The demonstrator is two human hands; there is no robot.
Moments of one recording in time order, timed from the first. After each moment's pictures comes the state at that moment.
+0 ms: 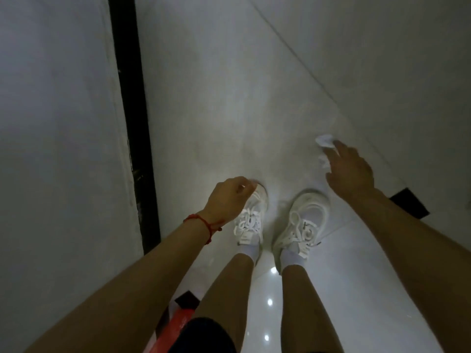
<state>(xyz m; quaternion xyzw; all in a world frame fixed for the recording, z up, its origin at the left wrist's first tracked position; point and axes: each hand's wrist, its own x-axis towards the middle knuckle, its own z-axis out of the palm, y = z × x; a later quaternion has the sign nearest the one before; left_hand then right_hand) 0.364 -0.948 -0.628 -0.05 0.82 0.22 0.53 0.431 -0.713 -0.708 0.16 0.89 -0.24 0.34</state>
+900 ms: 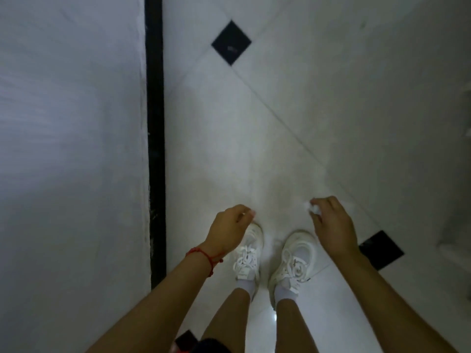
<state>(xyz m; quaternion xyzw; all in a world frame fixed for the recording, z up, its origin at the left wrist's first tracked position) 0.327 -0.912 -0.552 -0.05 0.83 0.28 0.47 0.422 -0.716 -0.614 0.20 0.90 -0.37 0.12</state>
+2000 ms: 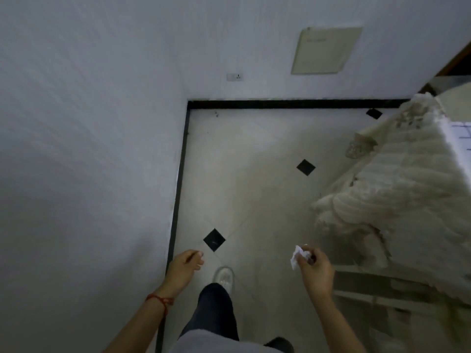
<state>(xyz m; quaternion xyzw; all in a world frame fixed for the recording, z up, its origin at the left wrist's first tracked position) 0.018 -0.853 -0.115 -0.10 0.80 0.47 0.35 0.140 -0.590 -0.117 0.47 0.73 -0.49 -0.08</state>
